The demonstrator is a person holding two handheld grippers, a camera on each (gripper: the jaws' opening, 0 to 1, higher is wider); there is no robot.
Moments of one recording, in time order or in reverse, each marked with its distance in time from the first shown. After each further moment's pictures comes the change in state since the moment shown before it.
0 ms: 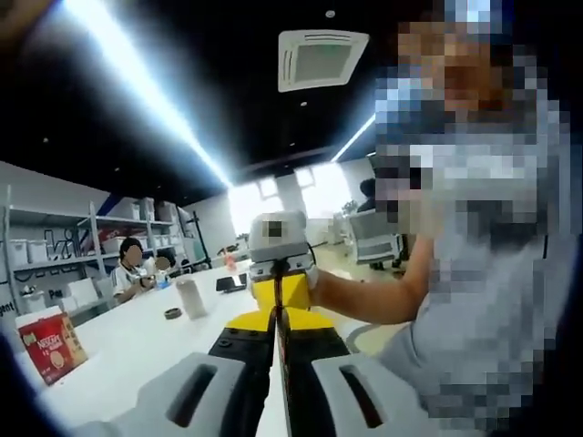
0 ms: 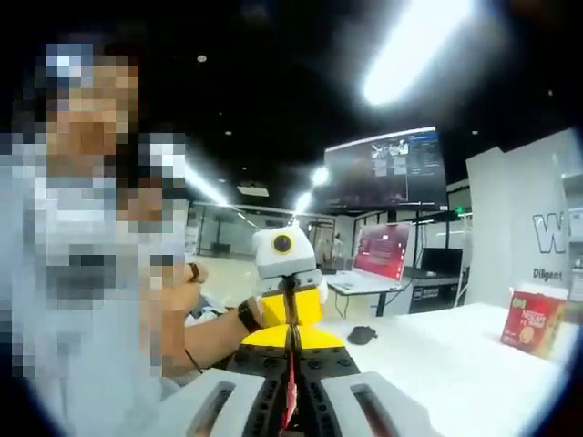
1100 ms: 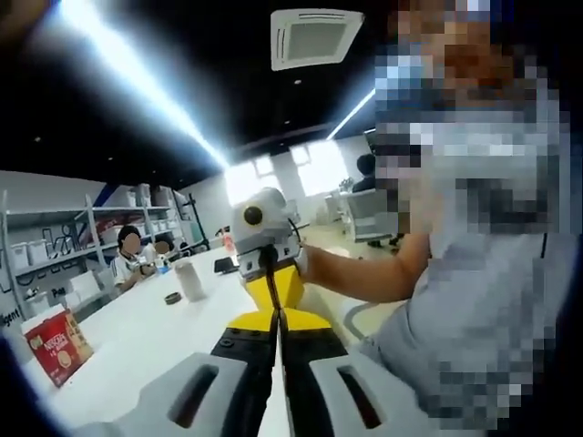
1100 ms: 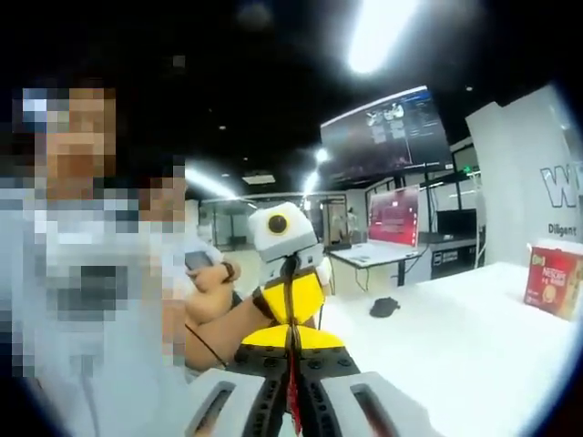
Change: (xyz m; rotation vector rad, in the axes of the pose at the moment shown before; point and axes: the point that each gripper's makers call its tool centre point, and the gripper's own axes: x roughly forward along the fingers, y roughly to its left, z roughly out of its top) left arm -0.001 -0.009 -0.013 0.042 0.121 -0.020; right arm 0.002 0.001 -0.017 0.154 0.078 0.080
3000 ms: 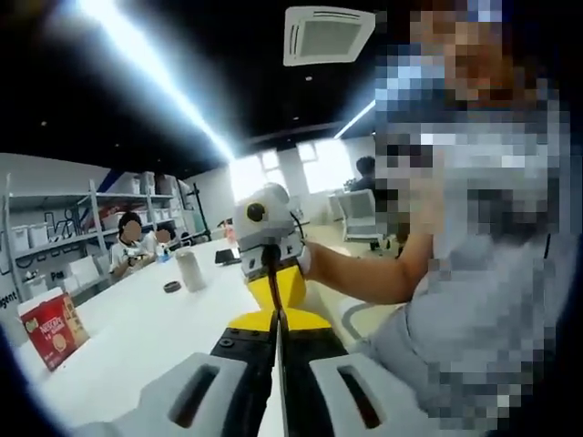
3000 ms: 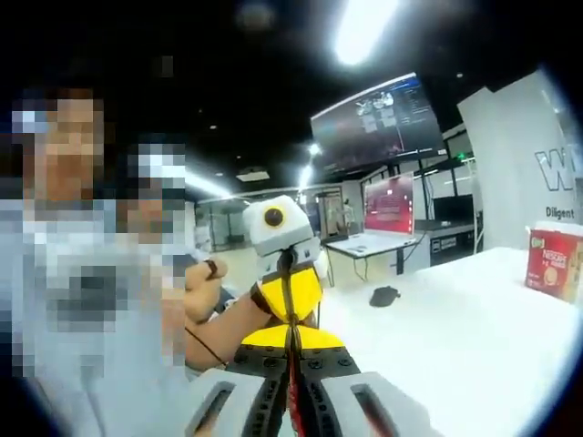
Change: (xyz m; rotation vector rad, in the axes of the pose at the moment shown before) left arm -0.003 0.005 -0.007 -0.063 0.021 0.012; right arm 0.000 -0.009 -0.007 0.062 0.024 -0.008
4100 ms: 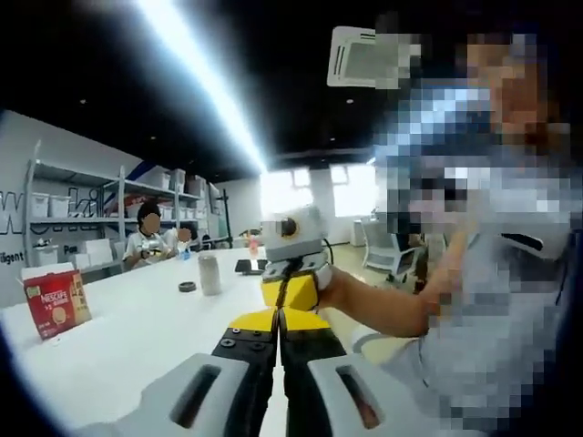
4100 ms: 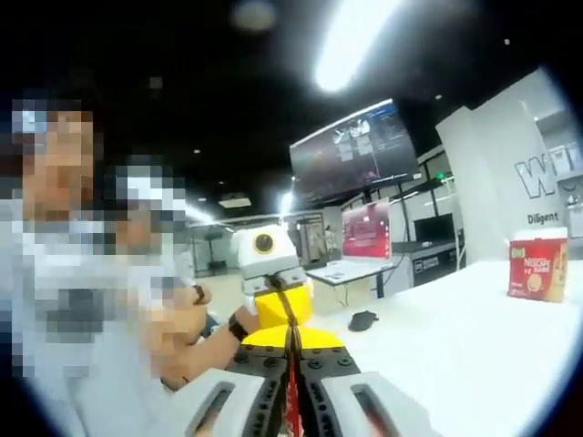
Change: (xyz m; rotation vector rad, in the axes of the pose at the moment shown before) left arm 0.004 0.024 0.010 -0.120 -0.082 0.088; right arm -0.006 -0.013 0.020 0.019 -0.133 -0.056
